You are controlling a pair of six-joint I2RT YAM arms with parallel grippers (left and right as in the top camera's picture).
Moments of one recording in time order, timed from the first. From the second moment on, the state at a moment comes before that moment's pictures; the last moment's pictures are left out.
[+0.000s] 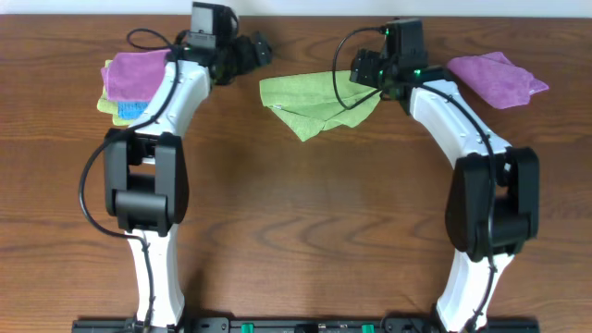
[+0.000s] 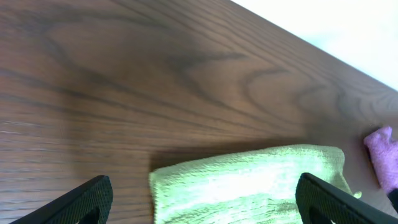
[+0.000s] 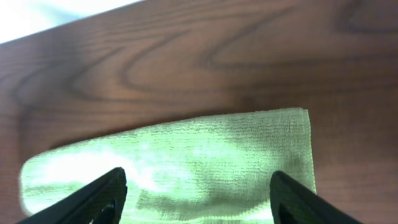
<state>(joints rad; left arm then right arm) -0.14 2.24 1.81 -0.42 0.38 -0.52 0.19 2.07 1.59 -0.35 -0.08 0.44</state>
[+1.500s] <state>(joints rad) -0.31 2.27 1.81 -0.65 0.43 -0.50 0.20 2.14 1.63 -0.68 -0.24 0.66</state>
